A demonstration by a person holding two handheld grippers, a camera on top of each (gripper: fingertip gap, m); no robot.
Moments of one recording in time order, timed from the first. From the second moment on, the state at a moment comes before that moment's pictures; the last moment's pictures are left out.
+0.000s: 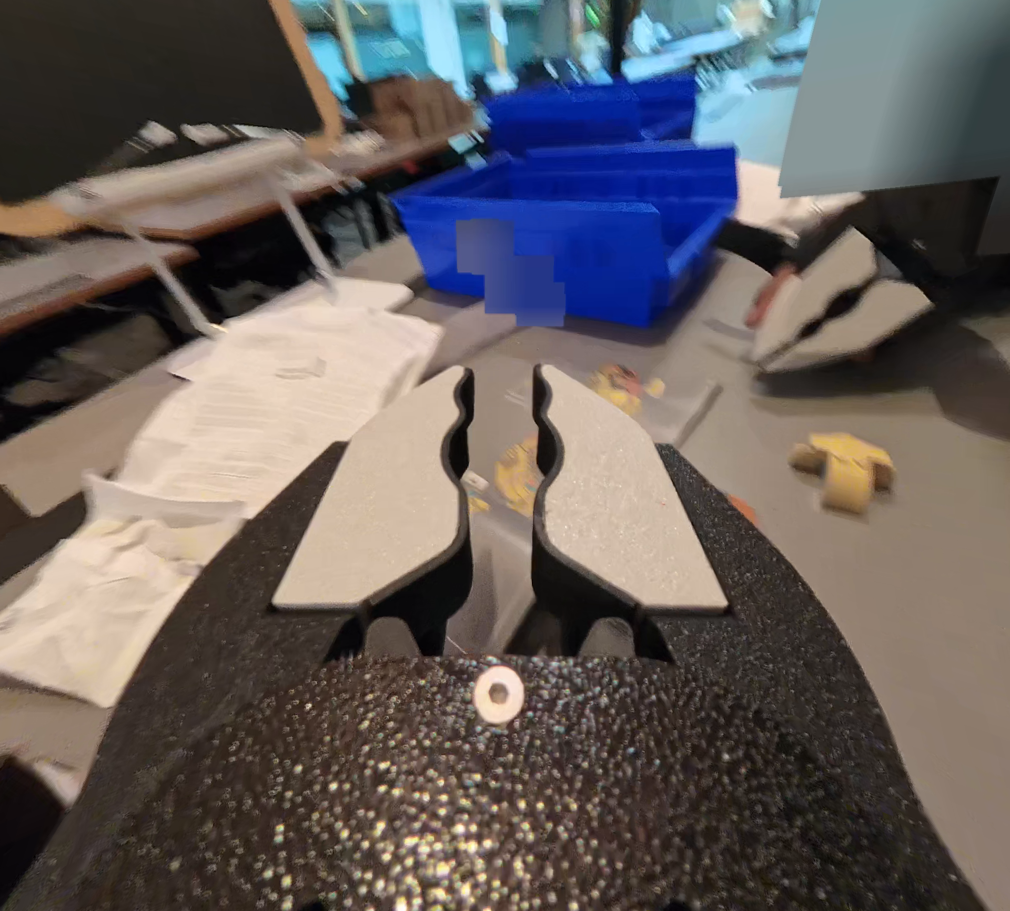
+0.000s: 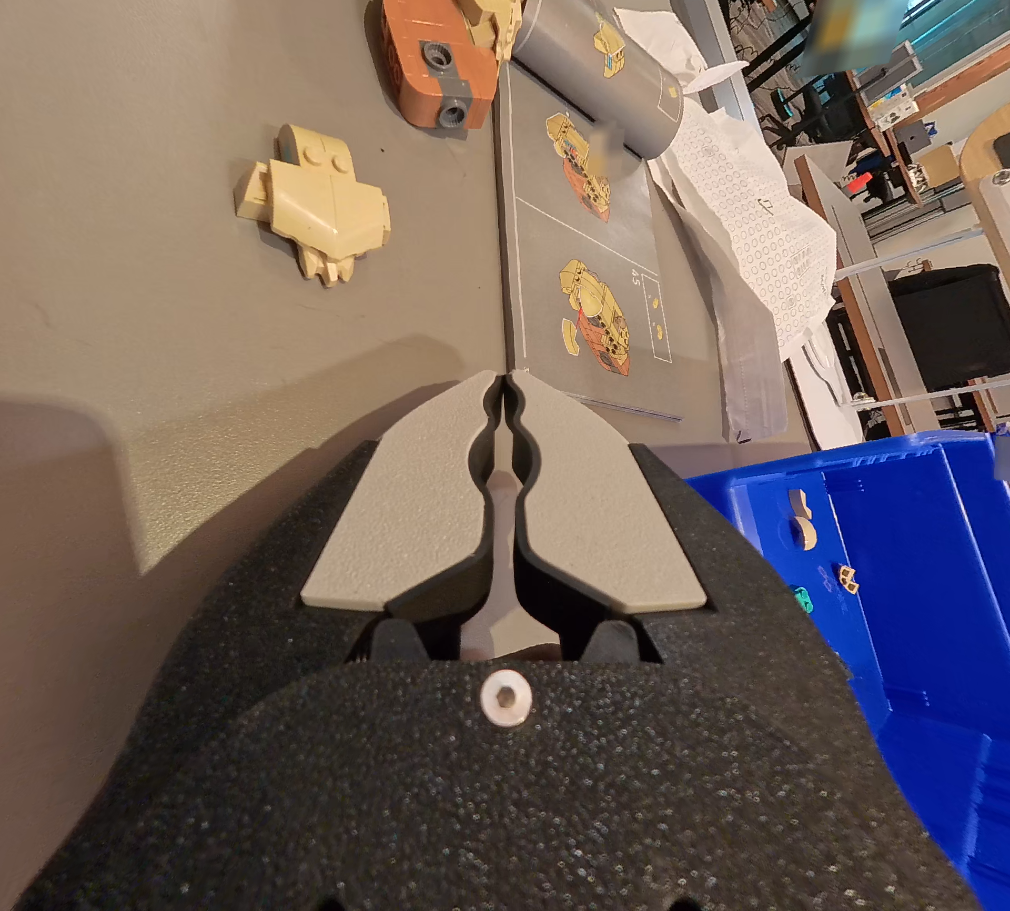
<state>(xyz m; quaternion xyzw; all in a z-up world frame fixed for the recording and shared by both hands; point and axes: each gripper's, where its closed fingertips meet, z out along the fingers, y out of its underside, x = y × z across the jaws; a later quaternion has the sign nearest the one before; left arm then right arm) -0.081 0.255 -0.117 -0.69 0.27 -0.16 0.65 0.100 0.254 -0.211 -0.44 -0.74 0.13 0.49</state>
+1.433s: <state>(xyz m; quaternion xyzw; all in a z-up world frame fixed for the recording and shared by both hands) -0.045 0.191 -0.209 -0.85 0.48 -0.07 0.22 0.070 0.254 -0.165 -0.47 -0.70 0.21 0.50</state>
